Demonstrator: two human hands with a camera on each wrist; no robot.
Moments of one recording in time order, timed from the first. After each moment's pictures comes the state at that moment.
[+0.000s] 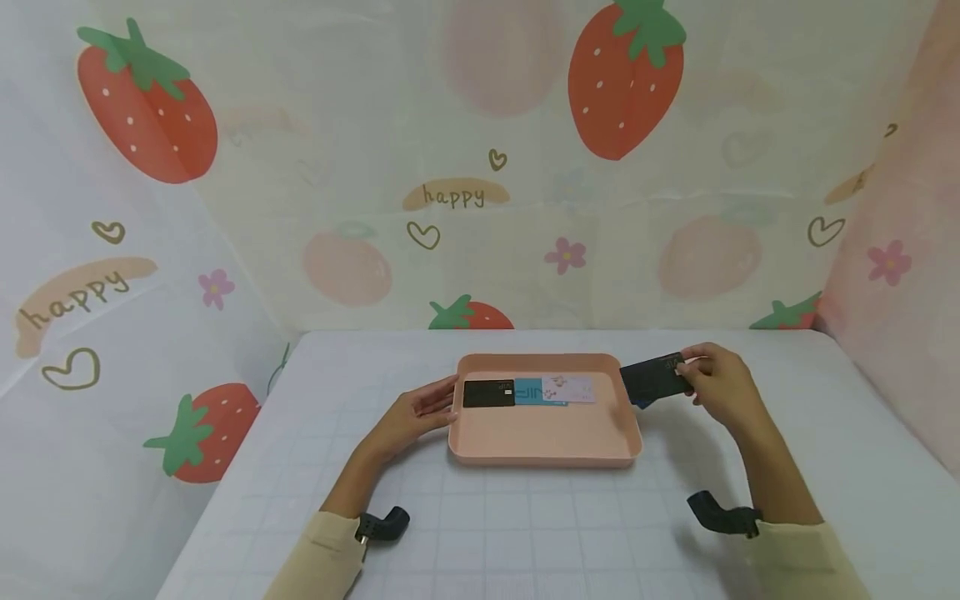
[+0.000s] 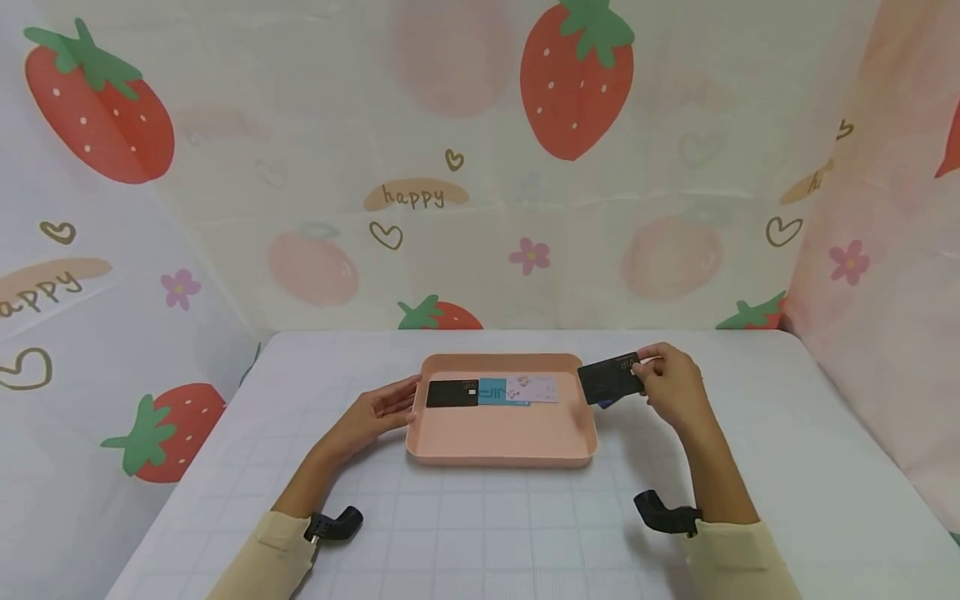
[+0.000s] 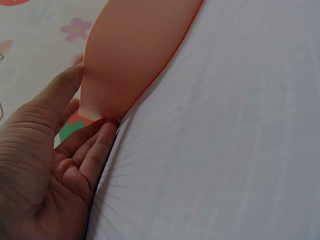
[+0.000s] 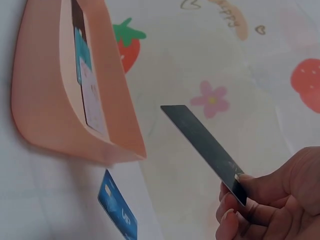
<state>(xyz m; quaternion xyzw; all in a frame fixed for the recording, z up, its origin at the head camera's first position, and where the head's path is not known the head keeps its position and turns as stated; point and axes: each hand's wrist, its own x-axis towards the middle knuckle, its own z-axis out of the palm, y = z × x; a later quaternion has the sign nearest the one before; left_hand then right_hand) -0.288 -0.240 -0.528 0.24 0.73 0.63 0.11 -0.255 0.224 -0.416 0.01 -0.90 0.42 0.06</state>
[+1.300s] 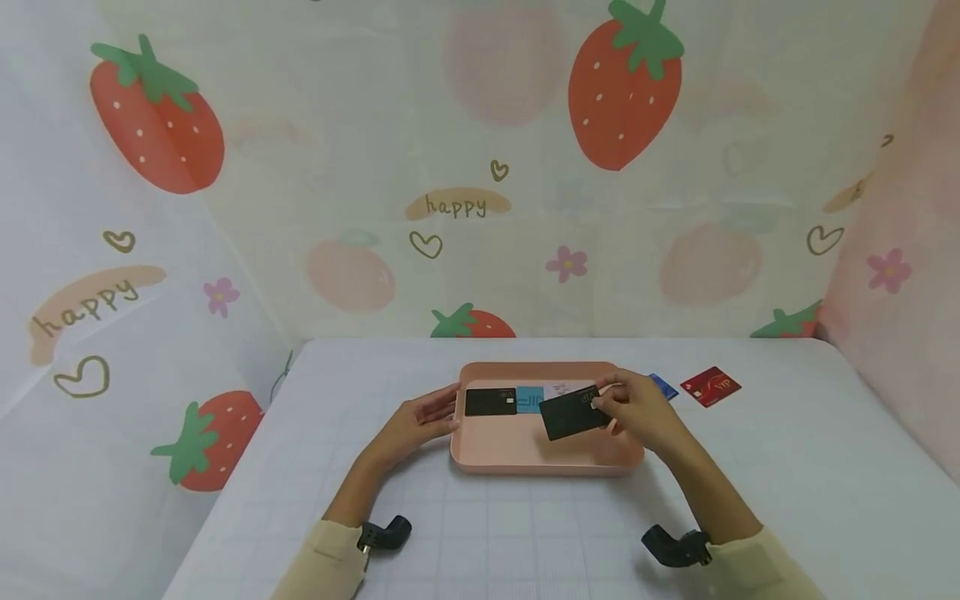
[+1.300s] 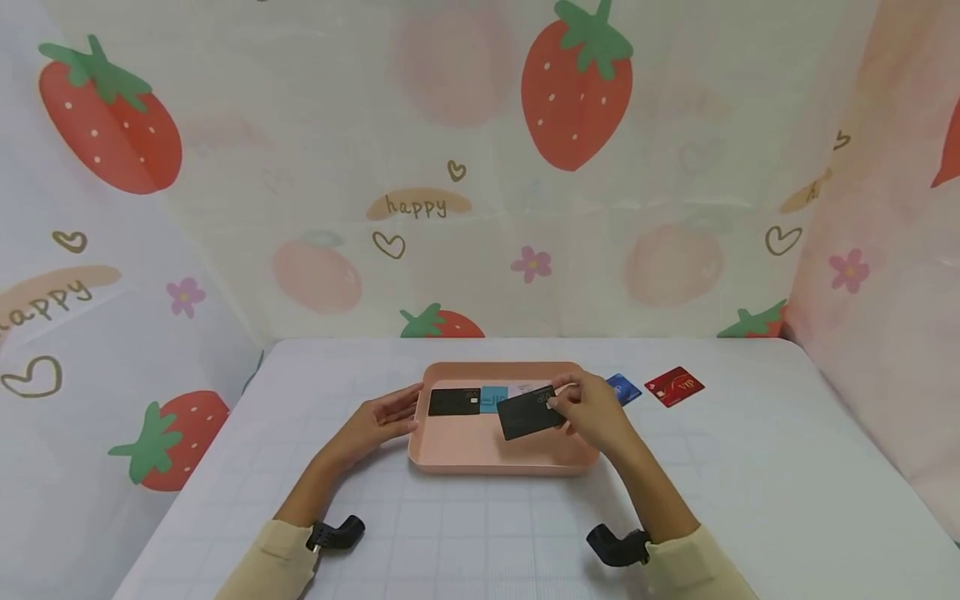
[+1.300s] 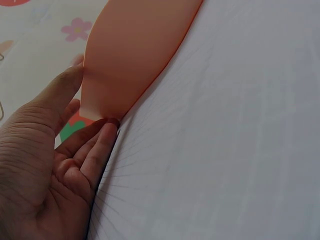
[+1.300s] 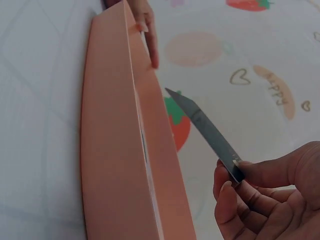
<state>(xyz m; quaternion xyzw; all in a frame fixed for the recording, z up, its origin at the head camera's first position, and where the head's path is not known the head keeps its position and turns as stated) -0.285 -0.240 -0.525 0.24 0.74 0.62 0.11 -0.250 0.140 -0.429 0.09 -0.85 0.51 -0.05</state>
